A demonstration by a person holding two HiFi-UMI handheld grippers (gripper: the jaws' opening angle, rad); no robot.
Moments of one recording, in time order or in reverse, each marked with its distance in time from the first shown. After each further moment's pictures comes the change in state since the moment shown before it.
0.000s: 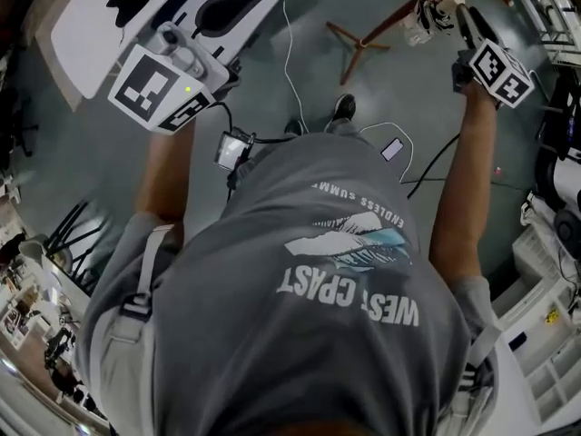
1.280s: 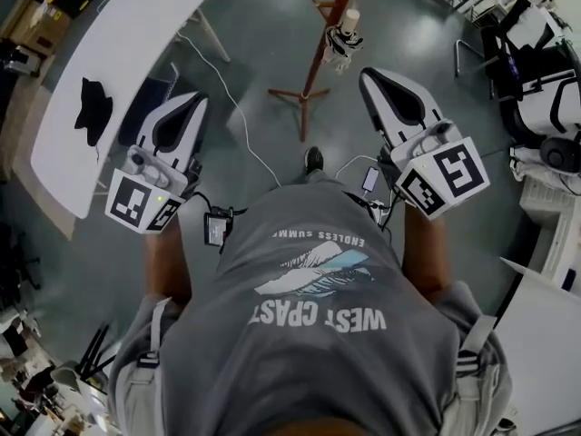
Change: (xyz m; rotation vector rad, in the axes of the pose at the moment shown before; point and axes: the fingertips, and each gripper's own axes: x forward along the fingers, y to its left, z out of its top) left arm -0.046 -0.029 0.005 -0.018 -0.068 -0.078; right arm -0.205 0.220 0.063 -0.177 -0.214 0.180
